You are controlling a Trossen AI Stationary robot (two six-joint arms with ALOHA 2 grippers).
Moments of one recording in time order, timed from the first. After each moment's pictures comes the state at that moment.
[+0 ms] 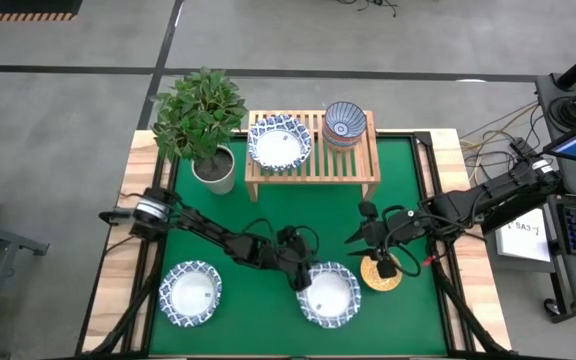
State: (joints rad) left arm -0.30 2.02 1.13 0.28 -0.38 -0.47; right arm 0.37 1.06 0.86 -0.38 0.11 0.09
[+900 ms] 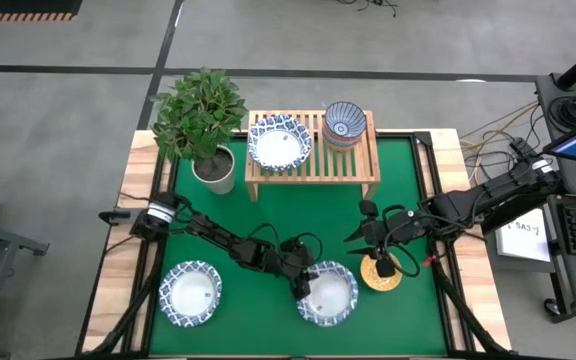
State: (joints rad) left arm -0.31 2.11 1.15 0.32 -0.19 -0.56; right arm 0.37 1.06 0.86 -0.38 0.13 0.09
